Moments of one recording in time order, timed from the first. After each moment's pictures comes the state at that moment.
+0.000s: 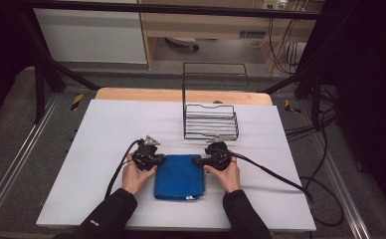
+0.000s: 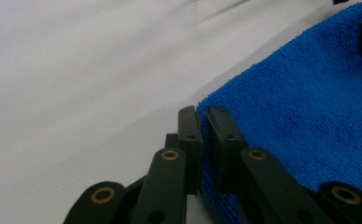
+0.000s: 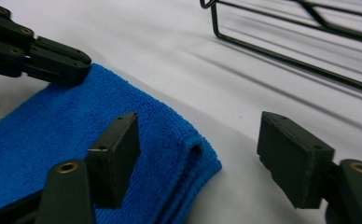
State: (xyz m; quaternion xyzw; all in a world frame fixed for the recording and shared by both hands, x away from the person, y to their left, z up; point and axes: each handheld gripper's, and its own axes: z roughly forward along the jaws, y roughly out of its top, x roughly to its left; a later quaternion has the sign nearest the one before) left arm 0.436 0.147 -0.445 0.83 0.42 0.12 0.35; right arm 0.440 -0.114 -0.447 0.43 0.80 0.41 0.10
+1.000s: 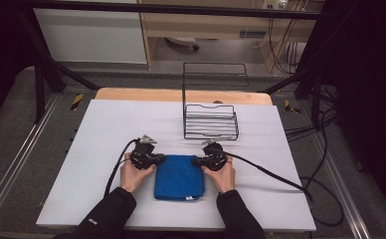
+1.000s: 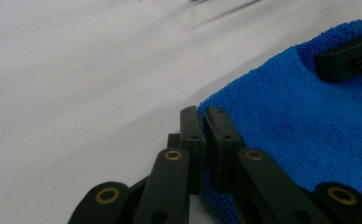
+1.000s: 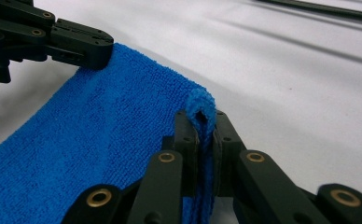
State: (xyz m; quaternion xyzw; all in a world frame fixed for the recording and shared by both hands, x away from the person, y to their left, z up) left arm 0.440 0.159 -0.445 0.82 0.43 0.08 0.38; right arm 0.438 -0.105 -0.450 0.46 0.79 0.40 0.02
